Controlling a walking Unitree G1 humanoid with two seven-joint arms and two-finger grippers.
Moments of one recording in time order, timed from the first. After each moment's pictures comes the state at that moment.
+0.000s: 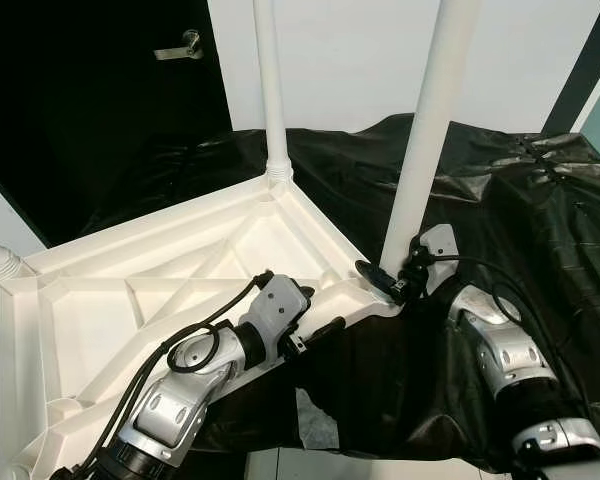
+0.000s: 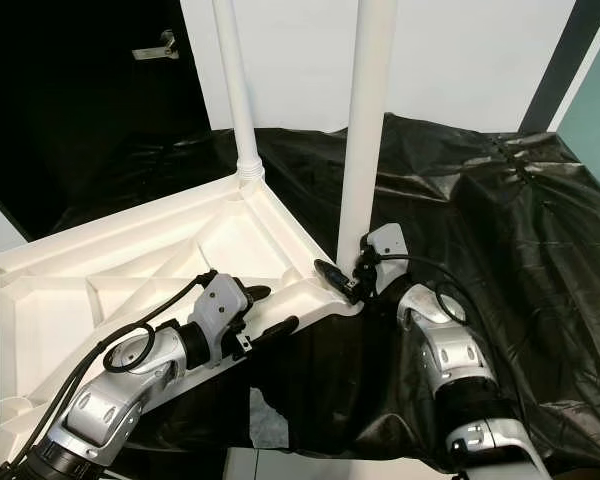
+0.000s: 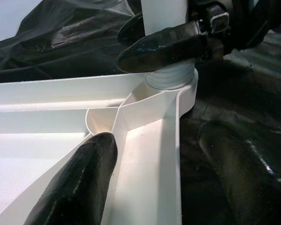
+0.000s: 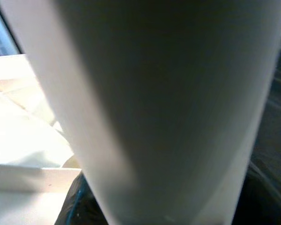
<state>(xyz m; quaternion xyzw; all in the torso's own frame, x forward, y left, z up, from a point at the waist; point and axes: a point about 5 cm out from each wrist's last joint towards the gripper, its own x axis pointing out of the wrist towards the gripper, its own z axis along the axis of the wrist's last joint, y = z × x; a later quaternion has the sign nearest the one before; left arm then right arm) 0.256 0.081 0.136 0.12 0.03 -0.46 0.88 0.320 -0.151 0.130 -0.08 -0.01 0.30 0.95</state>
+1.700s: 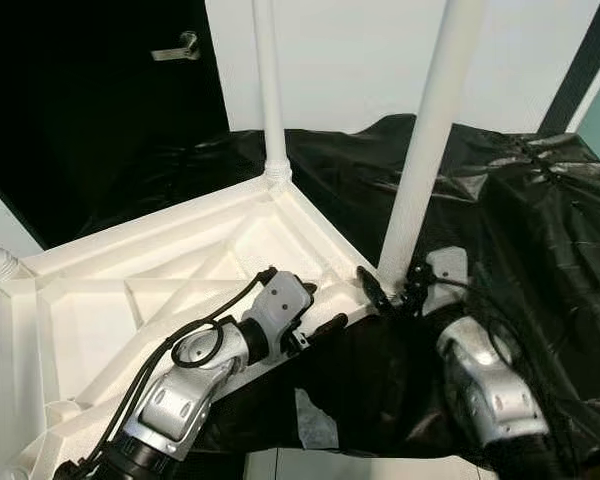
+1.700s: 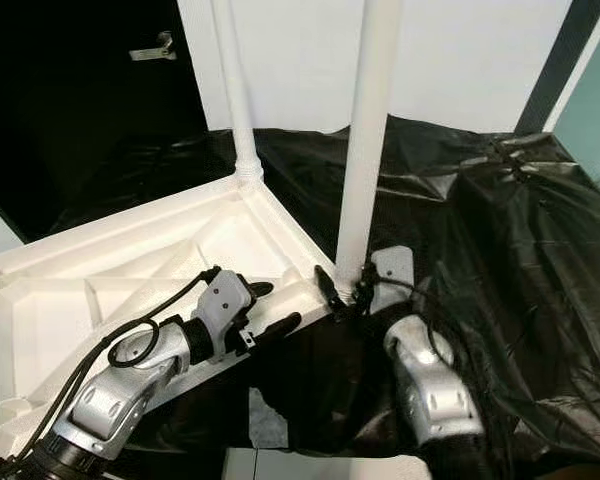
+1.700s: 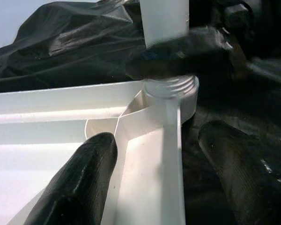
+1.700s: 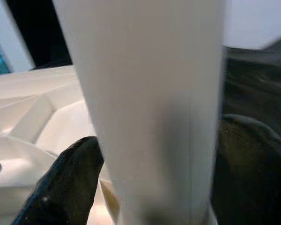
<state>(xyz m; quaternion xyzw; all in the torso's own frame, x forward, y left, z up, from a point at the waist) 0.261 0.077 0.138 0.13 0.02 -0.46 0.88 0.303 -0.147 0.136 -0.06 -0.04 0.24 0.97</state>
